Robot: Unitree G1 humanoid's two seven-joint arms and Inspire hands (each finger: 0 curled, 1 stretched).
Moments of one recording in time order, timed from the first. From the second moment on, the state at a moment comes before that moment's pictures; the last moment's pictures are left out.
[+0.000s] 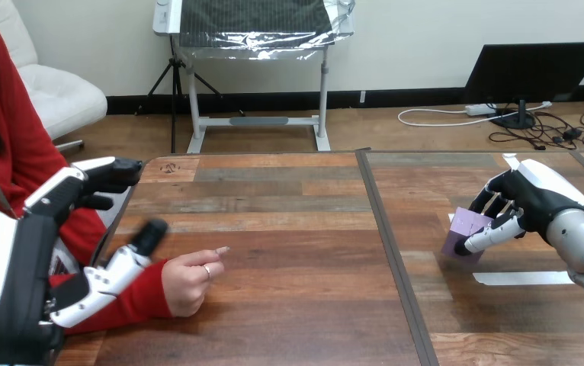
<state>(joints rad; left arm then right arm) 0.35 0.24 0.27 -0.21 0.26 -0.56 -0.01 -0.81 -0.55 0.27 1.36 -0.48 -0.27 0.01</state>
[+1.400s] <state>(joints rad) 0.22 0.52 0.17 -0.17 0.63 -0.30 -0.17 -0.81 -0.55 0.27 1.34 -0.47 -0.35 -0.02</state>
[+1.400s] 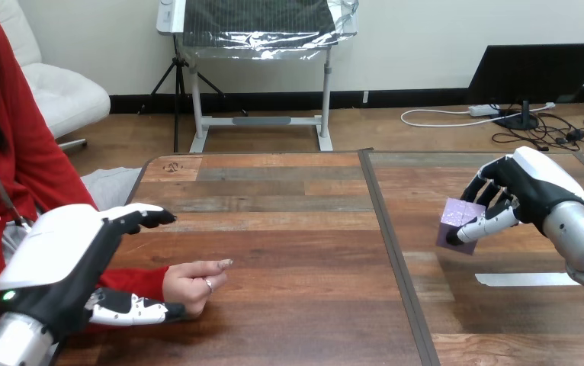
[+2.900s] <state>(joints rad) -0.06 0.63 -0.08 0.16 0.77 -0.18 -0.25 -0.81 -0.55 0.24 1.33 -0.44 -0.36 -0.01</state>
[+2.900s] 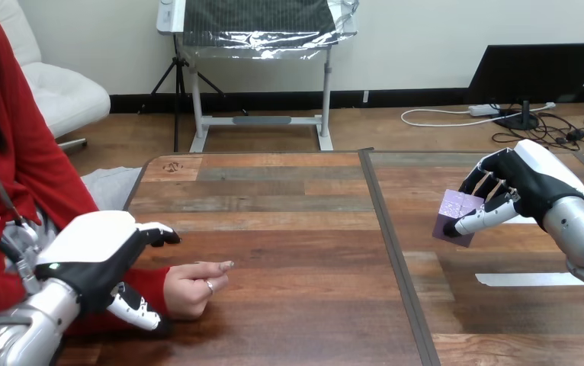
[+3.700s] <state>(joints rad) -0.20 0.64 -0.17 0.33 0.76 -0.13 -0.29 -0.81 -0.55 0.23 1.33 -0.44 -0.36 -0.01</state>
